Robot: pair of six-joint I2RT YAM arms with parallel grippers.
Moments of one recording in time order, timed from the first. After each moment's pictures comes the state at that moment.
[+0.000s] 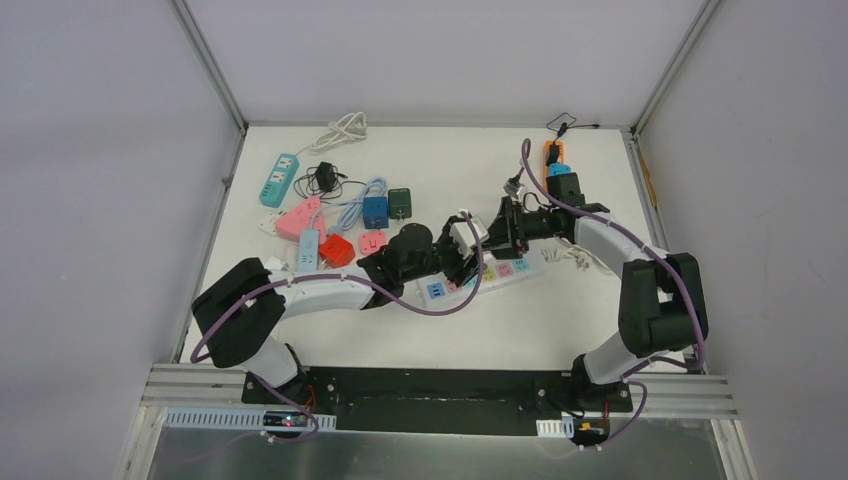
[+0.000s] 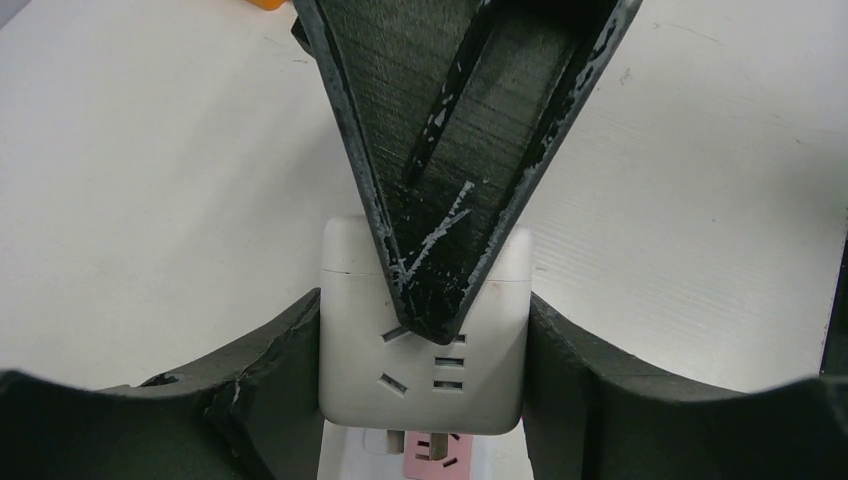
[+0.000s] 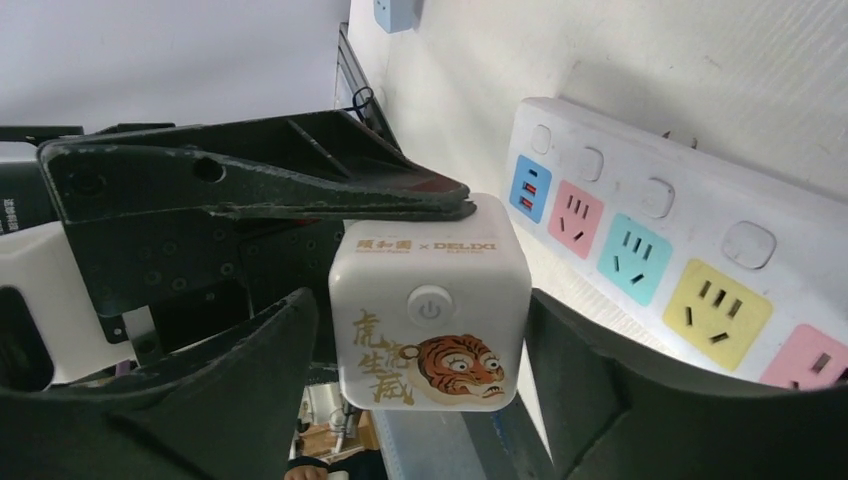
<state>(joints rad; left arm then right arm) -0.97 1.54 0.81 0.59 0.14 0.06 0.21 1.57 0.97 -0.42 -1.17 0.32</state>
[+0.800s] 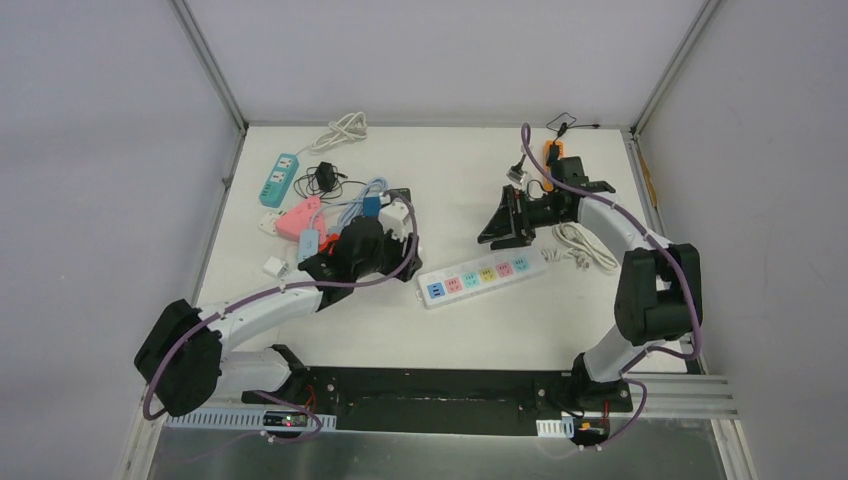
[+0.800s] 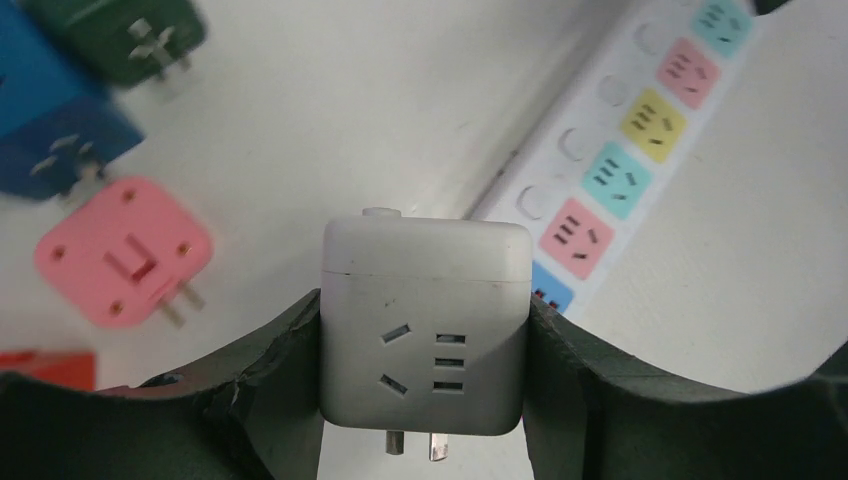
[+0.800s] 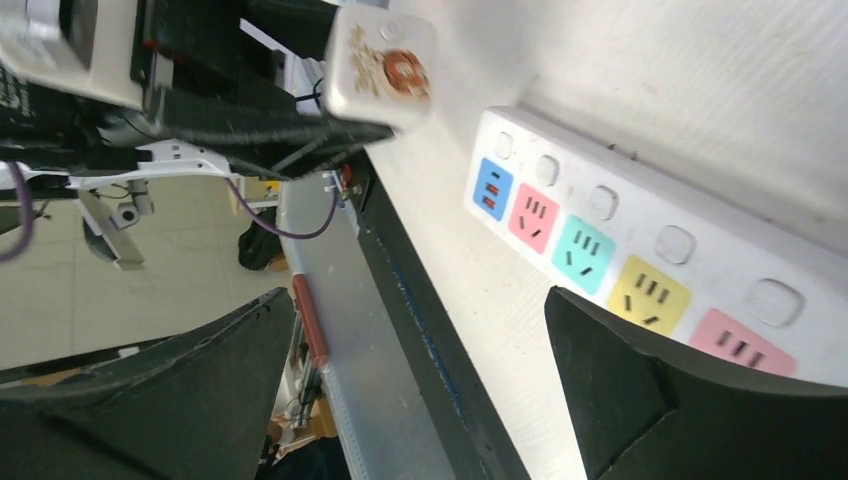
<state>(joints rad) -0.77 1.23 0.65 0.20 0.06 -0.23 0.19 1.63 1.13 -0.68 -1.13 0.10</state>
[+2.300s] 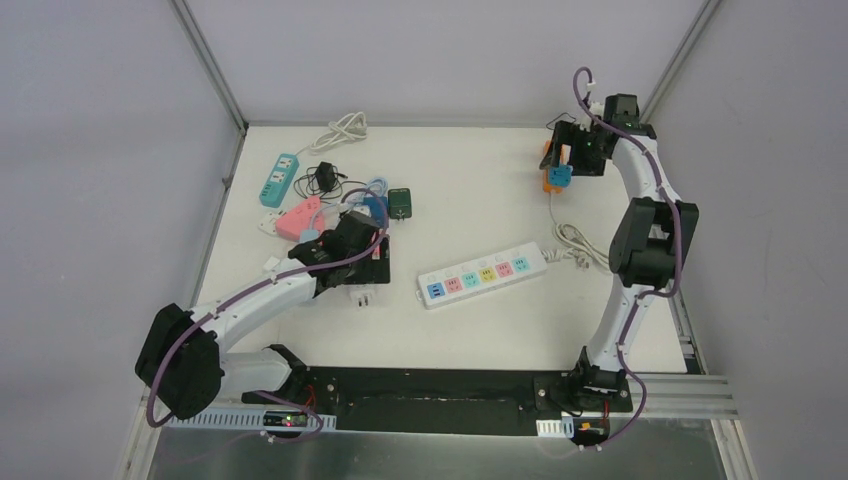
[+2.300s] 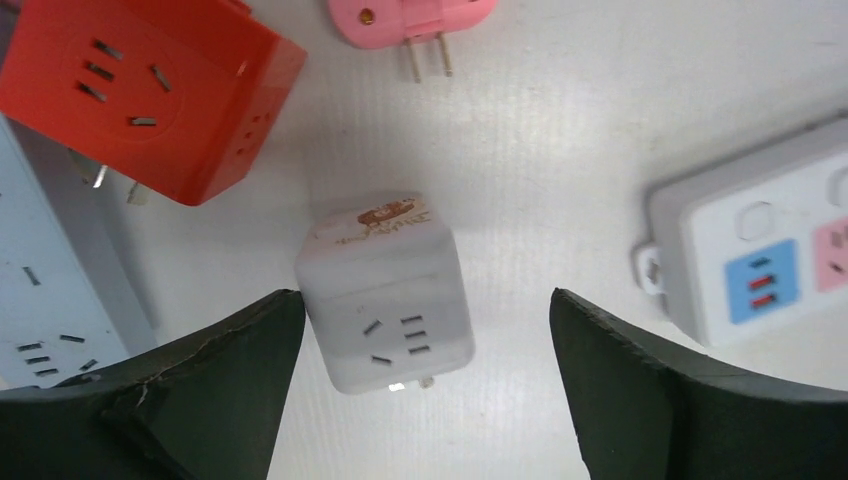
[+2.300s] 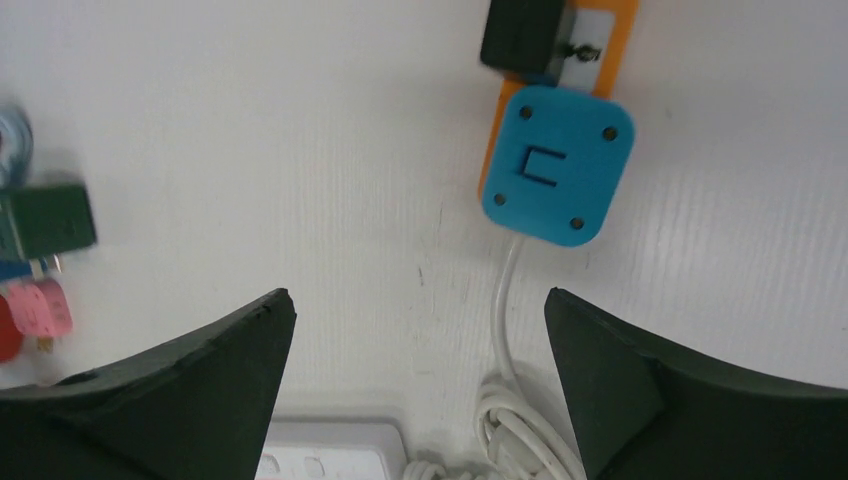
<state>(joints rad) -0.64 1.22 0.74 -0.44 -0.23 -0.57 -0.08 2.03 1.80 -0.77 -0.42 -0.02</state>
